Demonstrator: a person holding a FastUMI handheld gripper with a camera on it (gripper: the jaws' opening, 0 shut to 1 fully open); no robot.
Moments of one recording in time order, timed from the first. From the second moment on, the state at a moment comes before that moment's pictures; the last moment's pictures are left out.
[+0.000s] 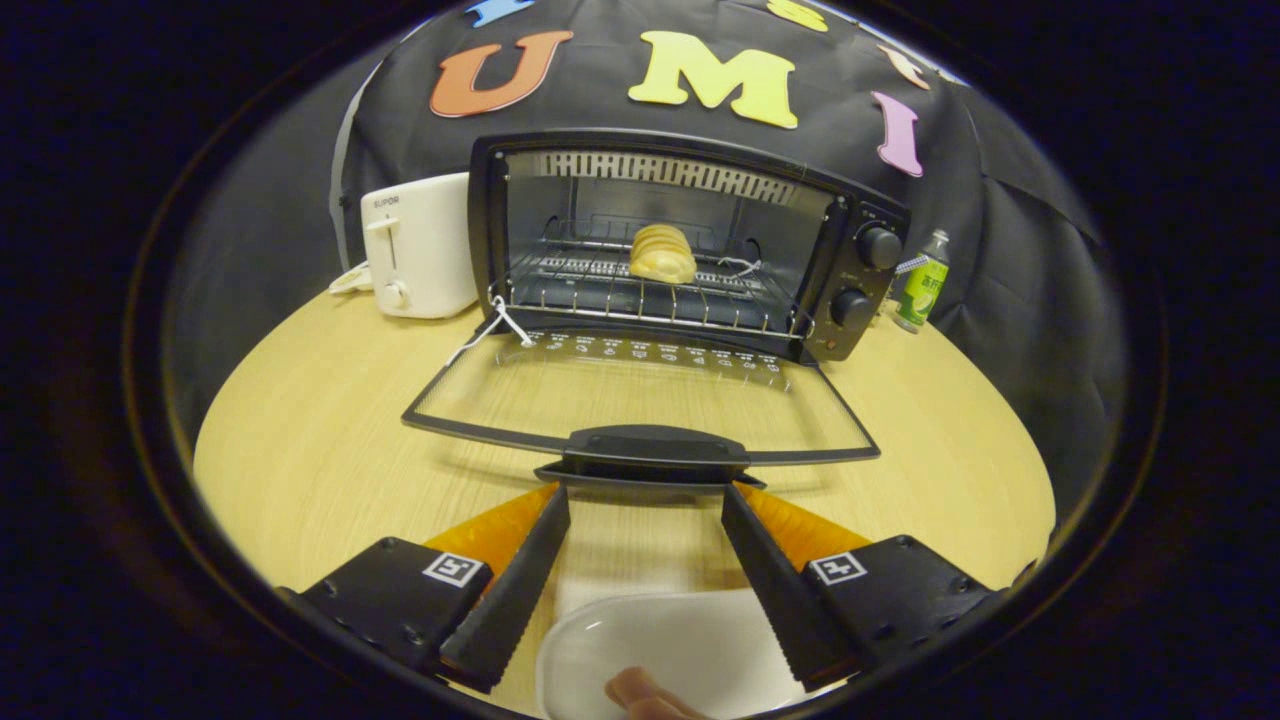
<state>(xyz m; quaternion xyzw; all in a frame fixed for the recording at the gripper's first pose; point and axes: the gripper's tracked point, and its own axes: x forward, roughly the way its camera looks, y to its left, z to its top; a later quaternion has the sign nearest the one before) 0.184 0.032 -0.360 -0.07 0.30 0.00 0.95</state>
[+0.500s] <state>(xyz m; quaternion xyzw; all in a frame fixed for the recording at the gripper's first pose) 0.183 0.035 -0.351 -0.02 0.29 0.02 0.96</state>
